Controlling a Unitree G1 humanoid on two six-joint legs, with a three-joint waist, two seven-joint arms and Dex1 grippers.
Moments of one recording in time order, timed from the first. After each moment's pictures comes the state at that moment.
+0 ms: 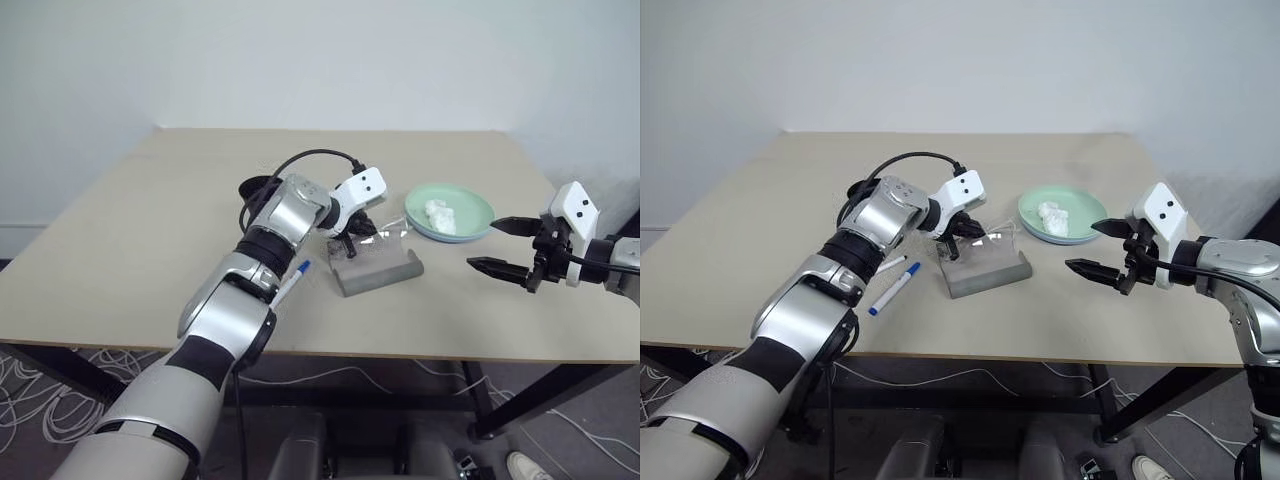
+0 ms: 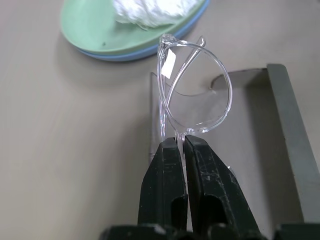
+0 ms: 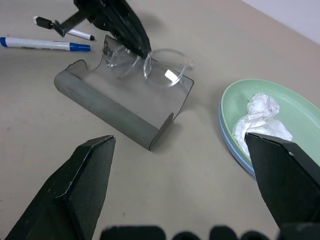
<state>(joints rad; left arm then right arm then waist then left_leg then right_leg) -1.18 0.18 -0.40 0.91 0.11 0.38 -0.97 -0.35 -0.92 -0.14 -0.17 0.44 0.62 0.99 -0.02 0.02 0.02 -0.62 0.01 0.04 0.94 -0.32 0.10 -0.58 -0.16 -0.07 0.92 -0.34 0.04</state>
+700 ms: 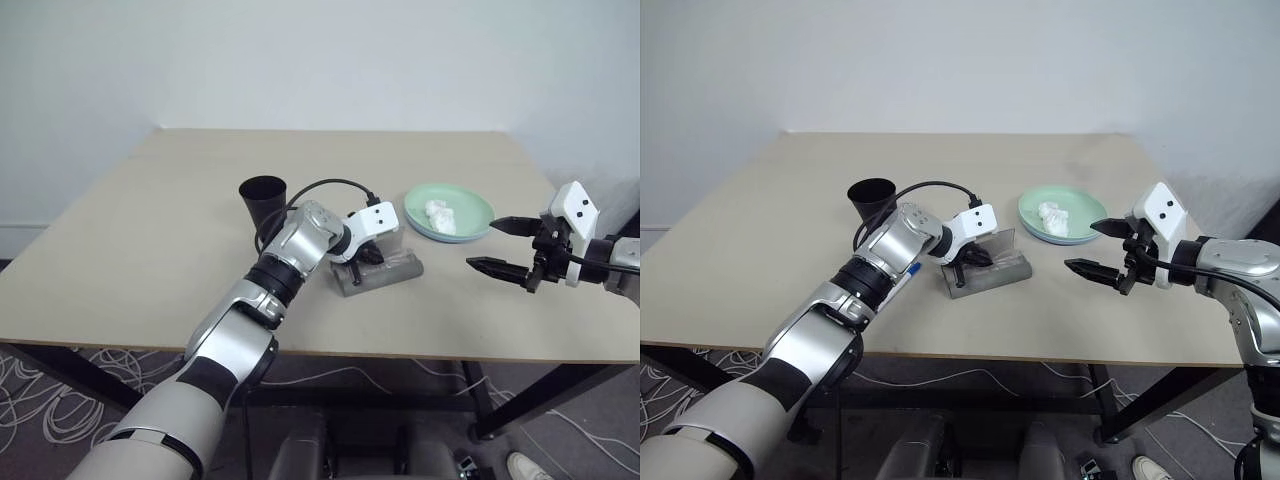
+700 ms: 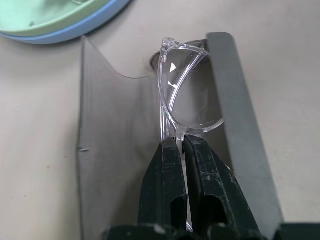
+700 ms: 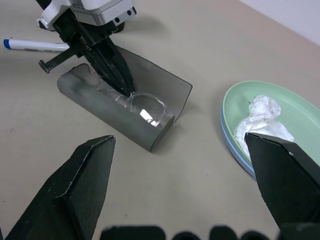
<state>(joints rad) -1.07 0.17 -0.46 0.69 0.18 0.50 -1.05 -0.35 -0.92 -0.14 -0.17 0.45 0.62 0.99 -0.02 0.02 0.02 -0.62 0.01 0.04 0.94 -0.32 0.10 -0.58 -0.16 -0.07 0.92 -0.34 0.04</state>
